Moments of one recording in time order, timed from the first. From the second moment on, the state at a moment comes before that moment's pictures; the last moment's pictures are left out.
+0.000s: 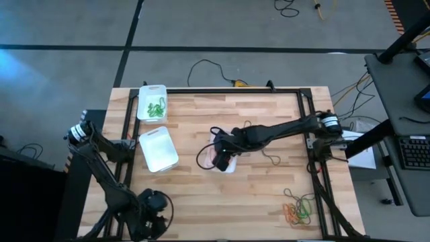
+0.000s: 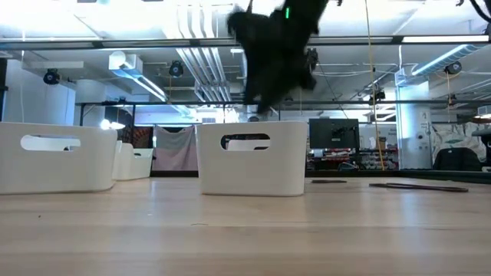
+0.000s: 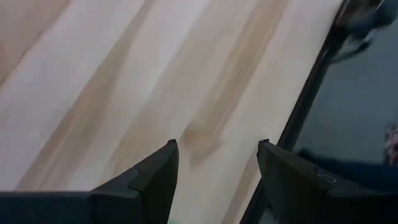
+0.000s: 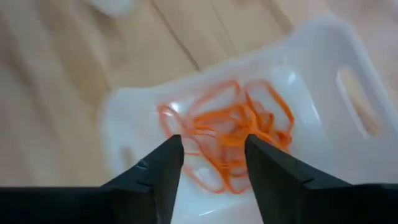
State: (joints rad) left arm -1.00 1.59 1.07 -0.66 -0.33 -1.55; right arm 0.09 1.87 1.51 -0.70 0.16 0.61
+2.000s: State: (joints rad) left arm -0.56 1.82 1.03 0.20 -0.46 -0.89; right arm 0.75 1.79 1.58 -0.76 0.52 0.78
